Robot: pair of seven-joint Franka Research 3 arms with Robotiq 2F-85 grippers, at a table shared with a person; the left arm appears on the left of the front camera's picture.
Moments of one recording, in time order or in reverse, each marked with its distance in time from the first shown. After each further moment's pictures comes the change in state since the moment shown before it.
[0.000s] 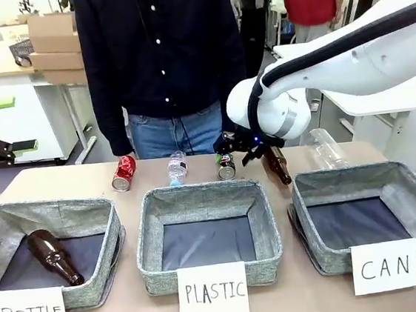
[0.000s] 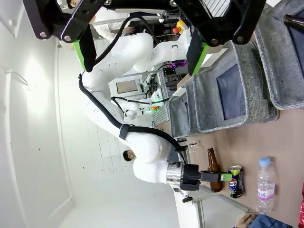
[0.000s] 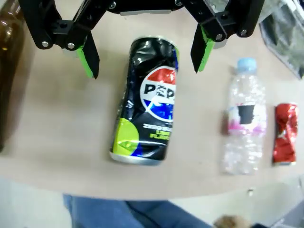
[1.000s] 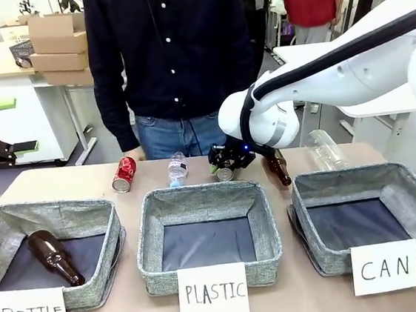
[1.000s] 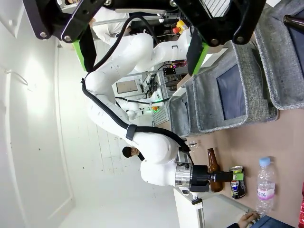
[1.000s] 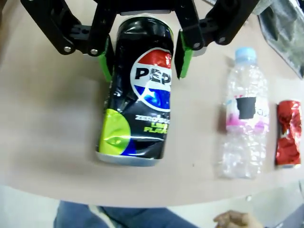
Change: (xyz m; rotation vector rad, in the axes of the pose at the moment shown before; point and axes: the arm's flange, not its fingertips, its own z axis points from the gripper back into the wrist) left arm 0.000 0.000 0.000 0.000 0.000 0.000; right arm 0.003 0.014 -0.025 0.016 0.016 0.018
